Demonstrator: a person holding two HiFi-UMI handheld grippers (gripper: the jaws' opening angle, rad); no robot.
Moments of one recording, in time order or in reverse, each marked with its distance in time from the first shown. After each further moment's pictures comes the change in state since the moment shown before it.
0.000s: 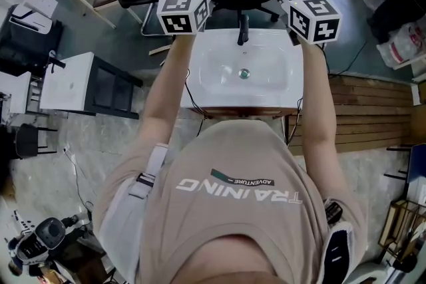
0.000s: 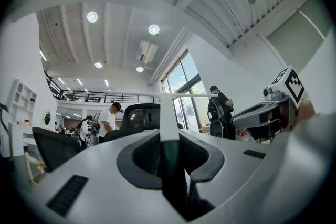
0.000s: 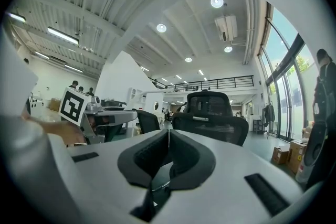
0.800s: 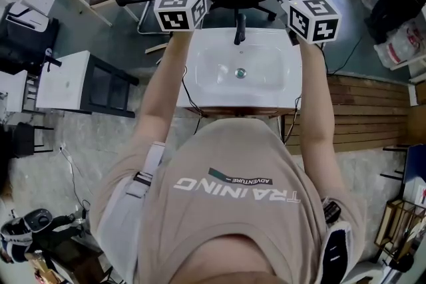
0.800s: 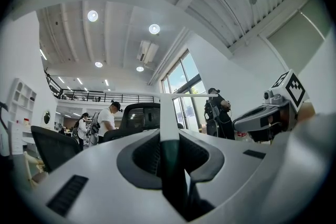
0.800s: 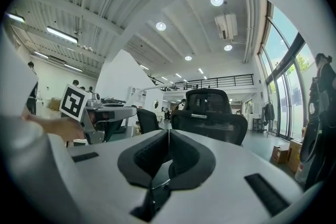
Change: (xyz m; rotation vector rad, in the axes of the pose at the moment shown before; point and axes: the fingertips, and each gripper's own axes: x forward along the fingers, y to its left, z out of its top) left arm 0.009 0.000 -0.002 -0.008 0.001 -0.003; right arm 0.001 -0.011 -0.011 0.002 0.017 -0.001
